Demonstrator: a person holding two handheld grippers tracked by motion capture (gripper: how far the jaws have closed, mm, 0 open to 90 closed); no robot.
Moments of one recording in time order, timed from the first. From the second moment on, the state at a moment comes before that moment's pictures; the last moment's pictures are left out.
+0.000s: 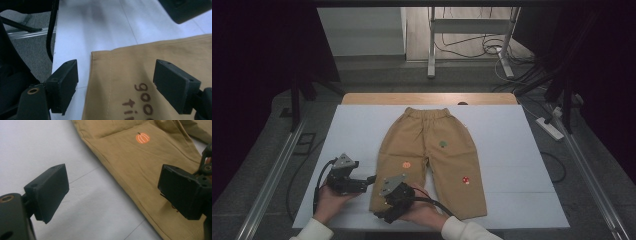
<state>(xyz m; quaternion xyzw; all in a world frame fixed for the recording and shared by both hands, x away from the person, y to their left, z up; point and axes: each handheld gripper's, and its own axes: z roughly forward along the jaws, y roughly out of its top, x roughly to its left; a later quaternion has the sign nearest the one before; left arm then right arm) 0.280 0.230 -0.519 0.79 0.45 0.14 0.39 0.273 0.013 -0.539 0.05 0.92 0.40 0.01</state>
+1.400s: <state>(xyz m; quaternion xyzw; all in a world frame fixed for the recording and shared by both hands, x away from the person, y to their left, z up) 0.298 0.224 -0.509 0.79 0.45 0.14 0.40 0.277 -0.012 -0.520 0.05 0.91 0.42 0.02</state>
